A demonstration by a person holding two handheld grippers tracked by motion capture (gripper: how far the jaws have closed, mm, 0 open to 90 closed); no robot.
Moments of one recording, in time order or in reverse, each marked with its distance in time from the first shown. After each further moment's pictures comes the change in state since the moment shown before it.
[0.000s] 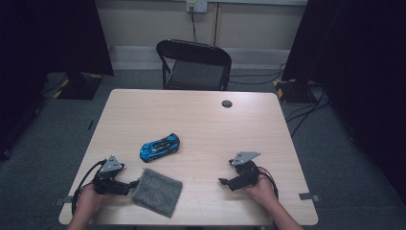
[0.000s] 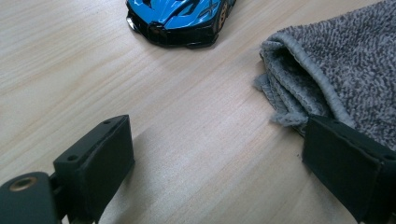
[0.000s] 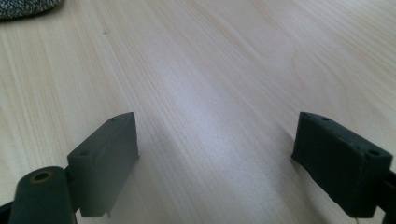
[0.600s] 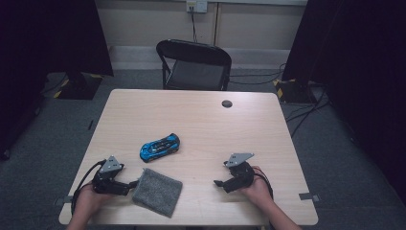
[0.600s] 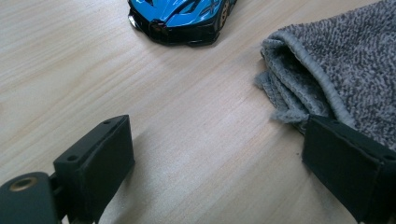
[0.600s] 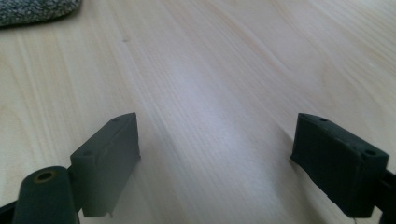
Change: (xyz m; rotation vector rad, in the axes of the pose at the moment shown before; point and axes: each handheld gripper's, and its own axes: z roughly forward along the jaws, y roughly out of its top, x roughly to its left) left arm 0.000 0.000 -0.001 0.004 0.004 -0.003; right arm 0.014 0.011 0.008 0.018 0.019 -0.027
